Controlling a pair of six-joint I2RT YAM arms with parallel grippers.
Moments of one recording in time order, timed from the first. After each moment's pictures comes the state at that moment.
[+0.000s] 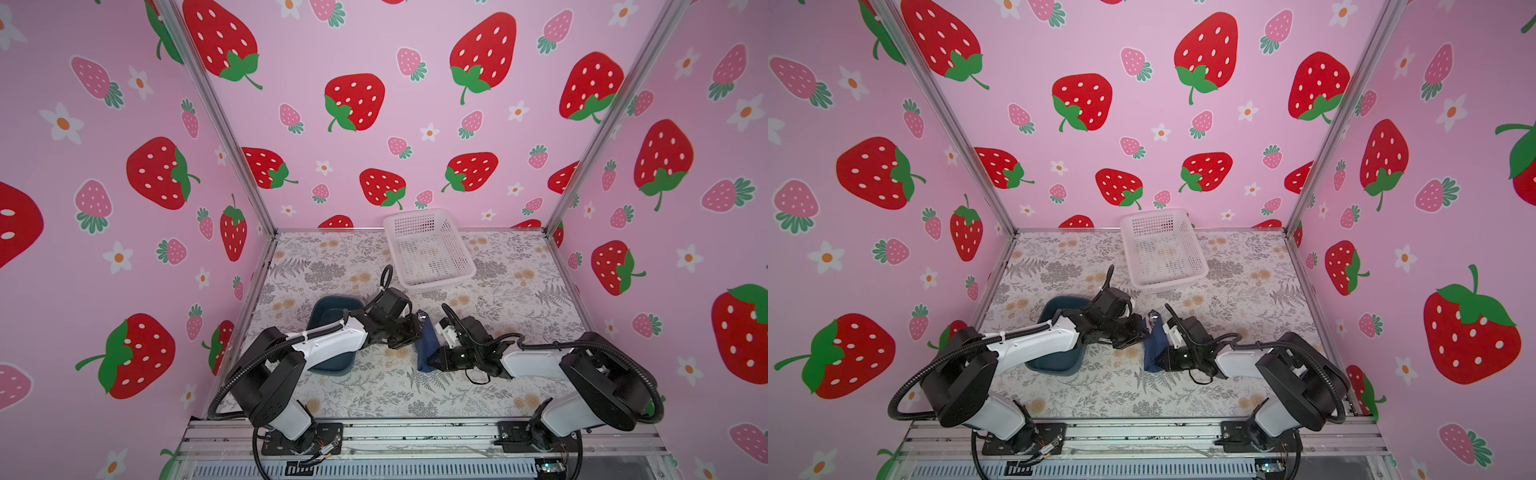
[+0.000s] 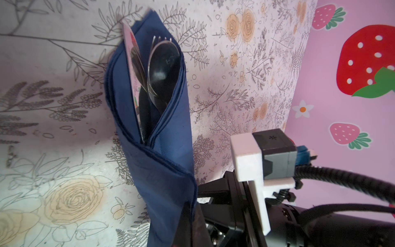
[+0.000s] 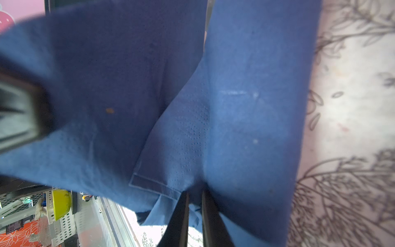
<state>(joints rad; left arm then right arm) -0.74 1.58 0.90 -0.19 0.37 -1.03 0.83 1.50 0.45 0.21 -0.48 0.67</state>
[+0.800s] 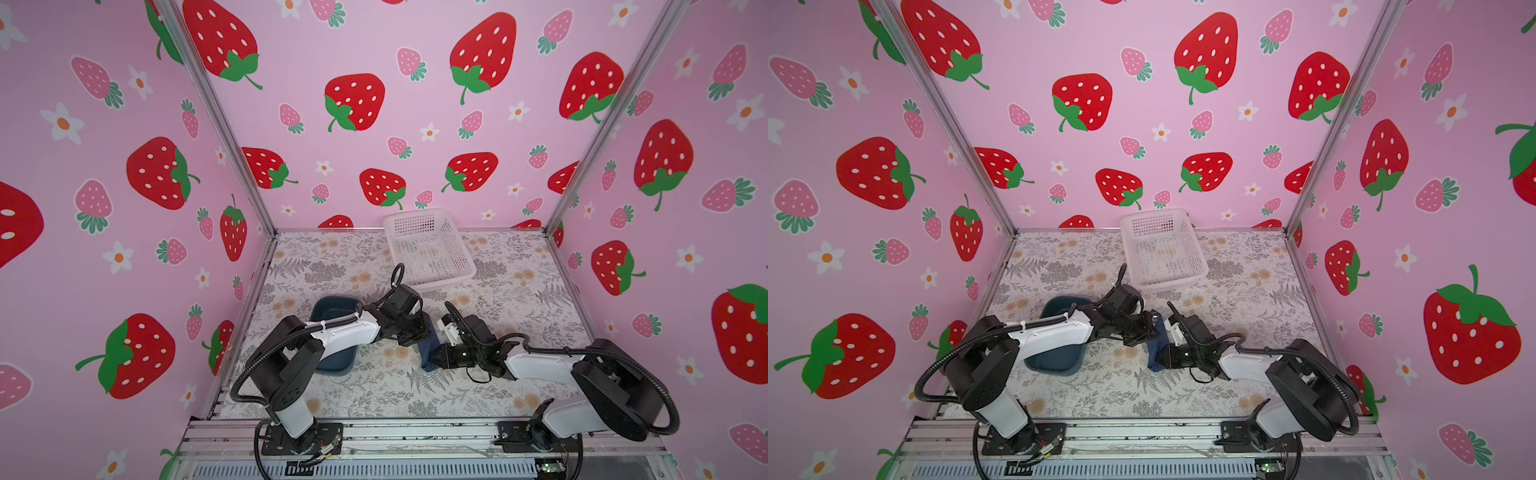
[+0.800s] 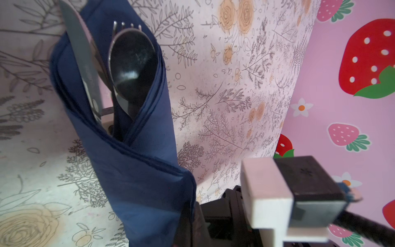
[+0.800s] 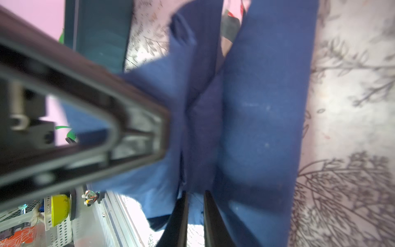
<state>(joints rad) -0.77 1.69 0.99 -0.19 0.40 -1.06 0.83 1.42 0.44 0.20 -0.44 0.67</state>
